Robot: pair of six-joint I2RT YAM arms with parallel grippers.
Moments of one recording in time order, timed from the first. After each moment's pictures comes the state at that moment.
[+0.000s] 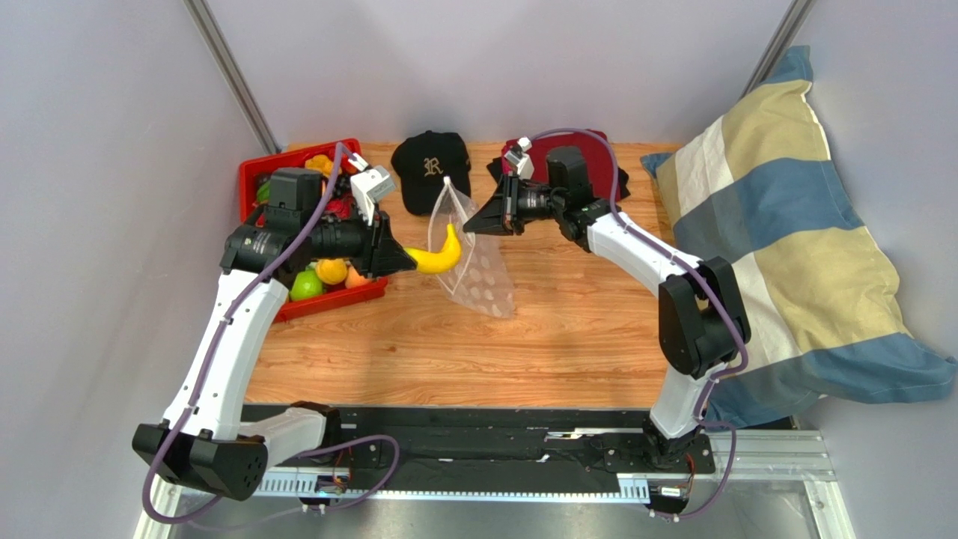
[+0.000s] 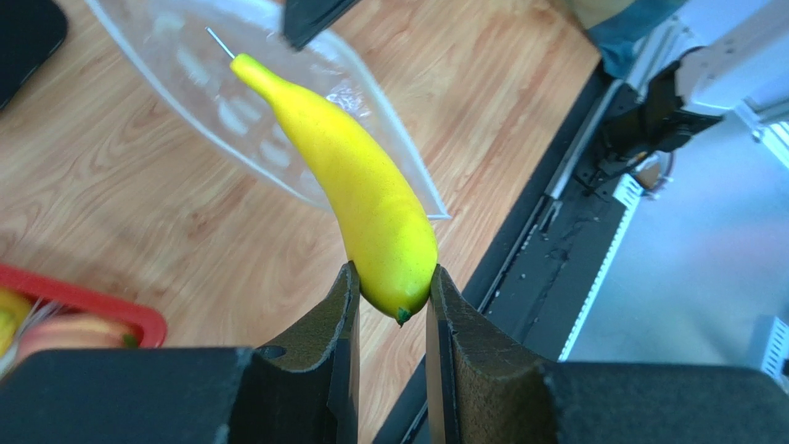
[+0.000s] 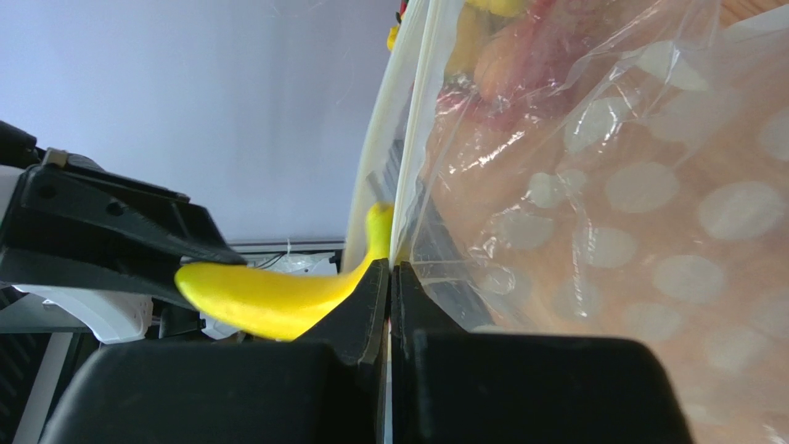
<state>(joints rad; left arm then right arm) -0.21 1.14 1.36 -0.92 0.85 0.19 0.46 1.81 1.38 0.08 -0.93 0.98</state>
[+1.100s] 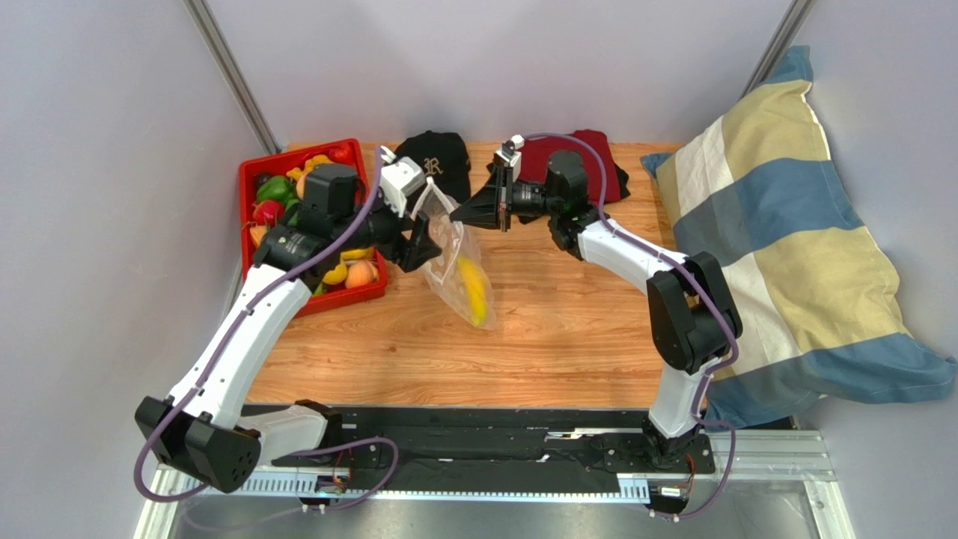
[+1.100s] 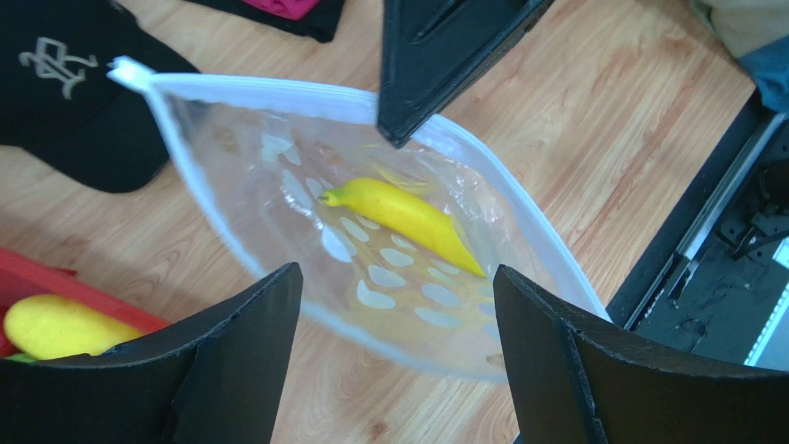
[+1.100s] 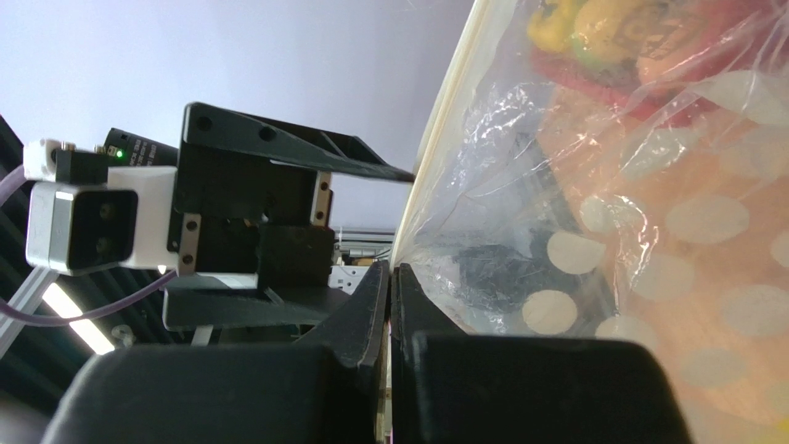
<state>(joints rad) -0.38 1.20 1.28 -0.63 0.49 0.17 0.49 1.84 1.32 0.55 -1.01 1.47</state>
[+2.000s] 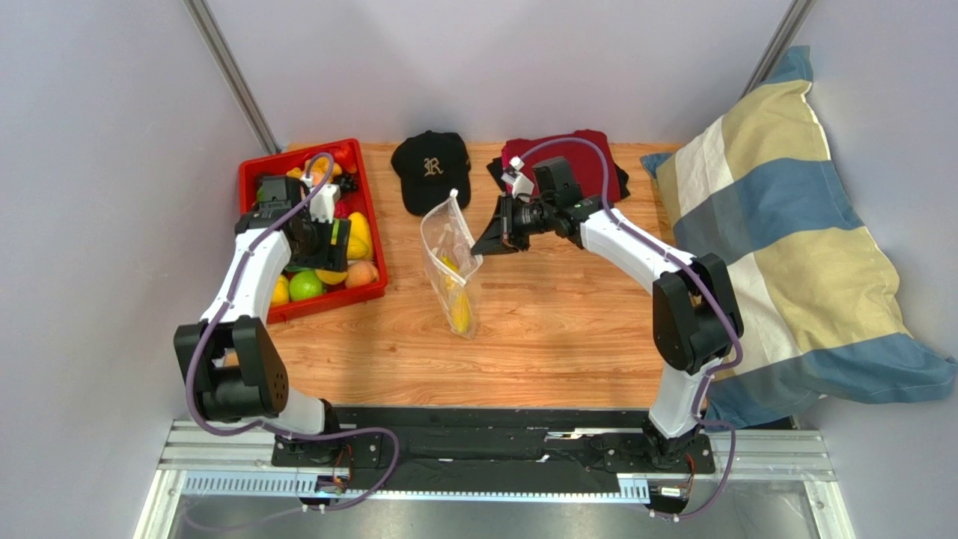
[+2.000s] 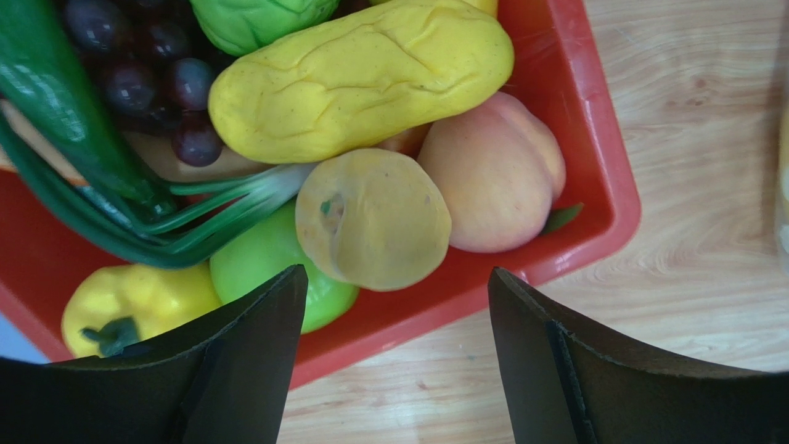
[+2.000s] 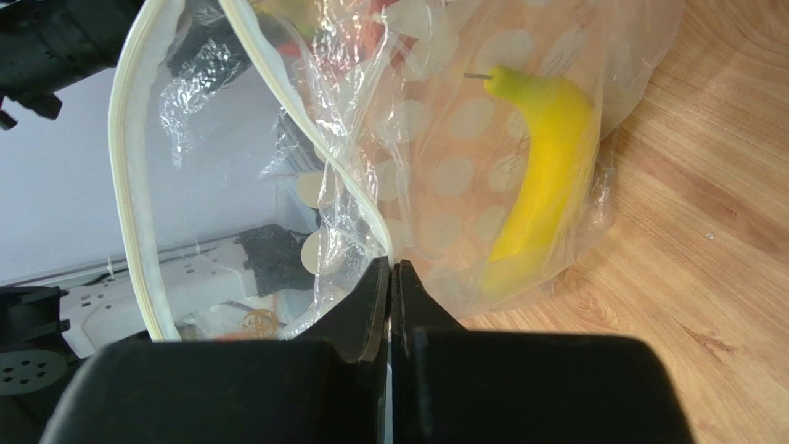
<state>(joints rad) 0.12 1.45 1.19 -0.78 0.18 0.25 0.48 1.83 1.42 -0.29 -0.79 0.72</state>
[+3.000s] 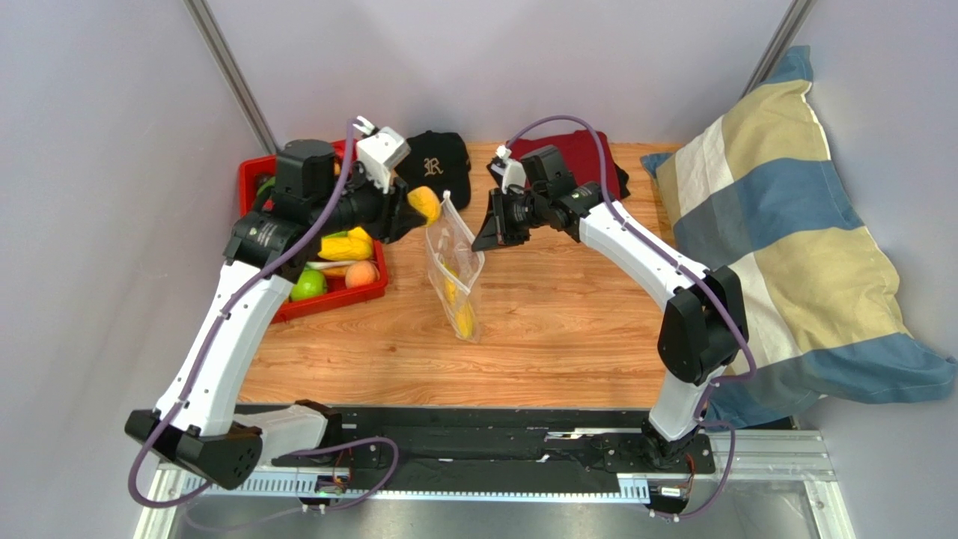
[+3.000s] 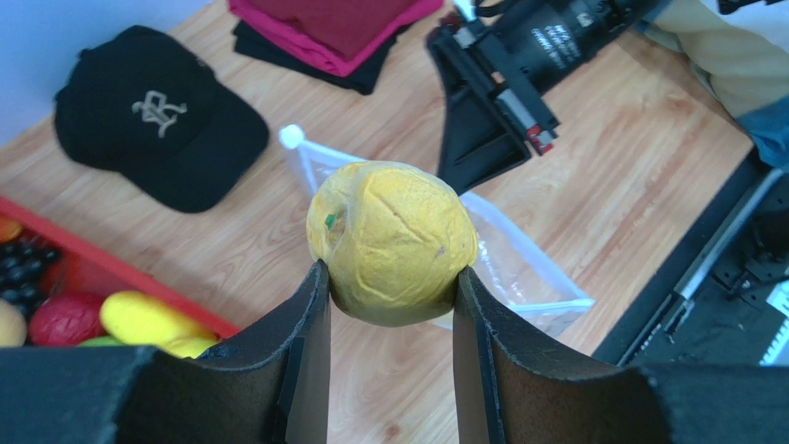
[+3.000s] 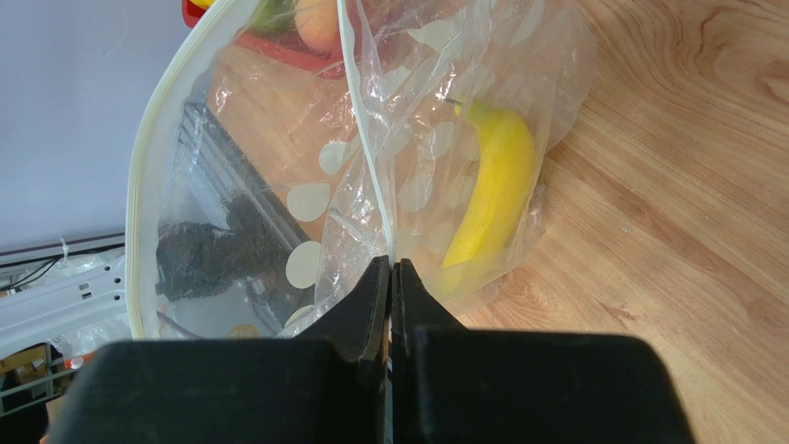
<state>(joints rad) -0.33 1.20 1.51 -0.77 0.44 0.14 0.56 1.78 1.57 -0.55 -0.58 0.46</state>
